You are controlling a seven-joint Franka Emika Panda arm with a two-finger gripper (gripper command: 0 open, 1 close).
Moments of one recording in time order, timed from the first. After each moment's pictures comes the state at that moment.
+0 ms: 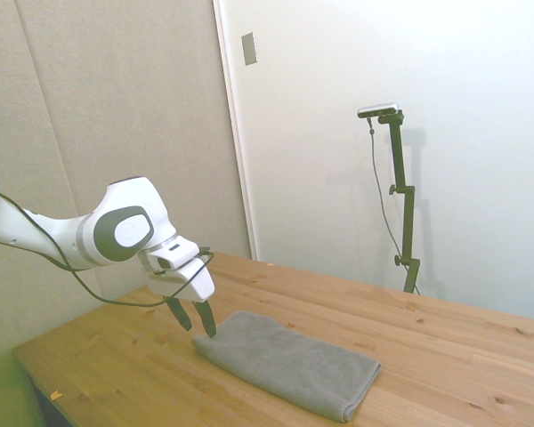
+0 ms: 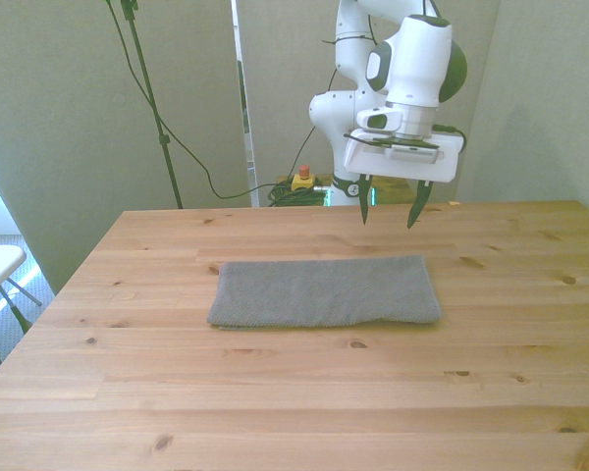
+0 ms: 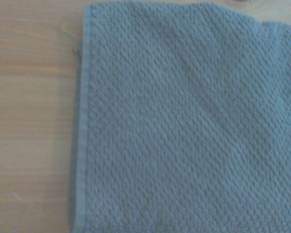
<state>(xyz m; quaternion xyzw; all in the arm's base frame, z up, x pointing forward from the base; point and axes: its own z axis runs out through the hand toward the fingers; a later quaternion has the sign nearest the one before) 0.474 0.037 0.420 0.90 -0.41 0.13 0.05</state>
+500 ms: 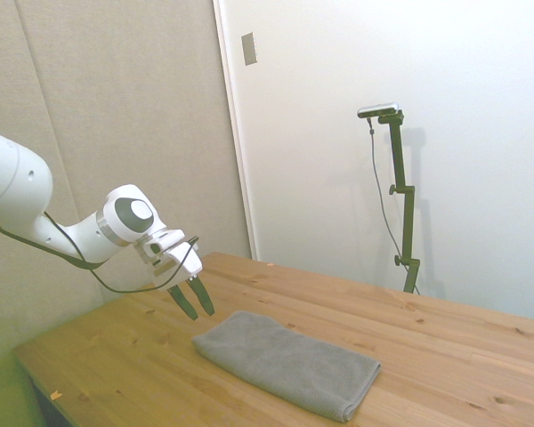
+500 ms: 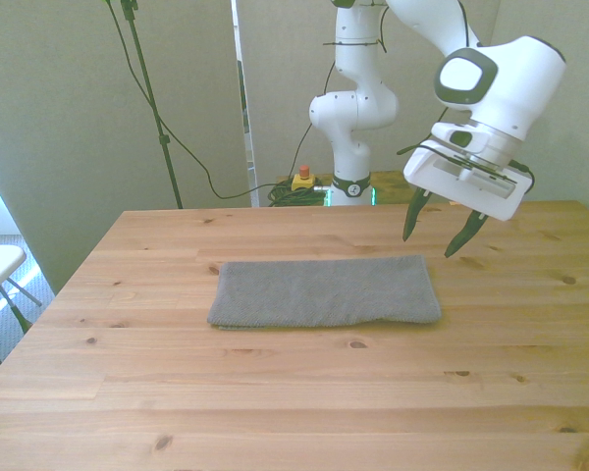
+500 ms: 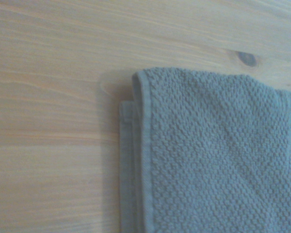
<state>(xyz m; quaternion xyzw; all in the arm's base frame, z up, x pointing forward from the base) 0.535 0.145 0.393 0.87 -0.41 0.17 0.21</state>
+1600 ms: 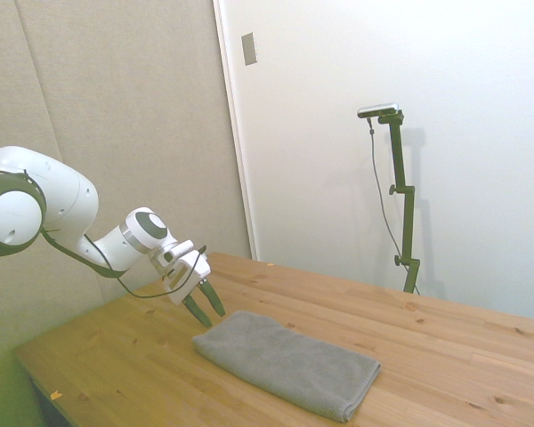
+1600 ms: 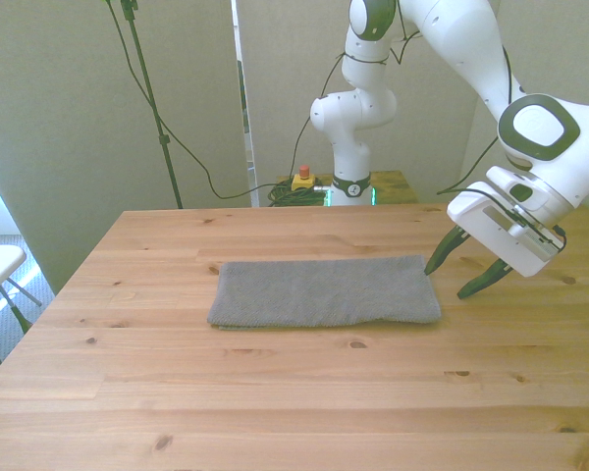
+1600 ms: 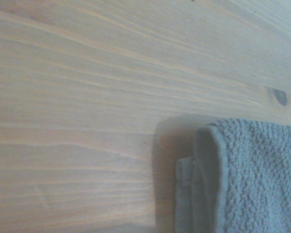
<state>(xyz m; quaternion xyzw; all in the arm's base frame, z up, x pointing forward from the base) 0.595 0.175 0.336 0.85 -0.39 0.17 0.29</state>
